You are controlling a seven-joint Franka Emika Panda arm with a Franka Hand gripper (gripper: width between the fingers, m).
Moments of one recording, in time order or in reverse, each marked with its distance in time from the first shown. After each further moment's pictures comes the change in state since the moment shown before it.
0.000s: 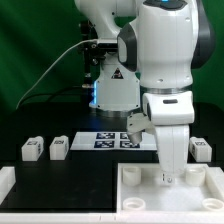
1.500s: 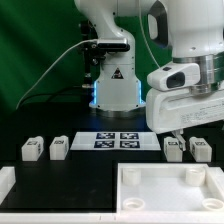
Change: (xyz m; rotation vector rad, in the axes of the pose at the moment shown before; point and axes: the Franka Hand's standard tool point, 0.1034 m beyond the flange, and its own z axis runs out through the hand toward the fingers) arm 0.075 -0.021 -0.042 0.041 0.095 1.392
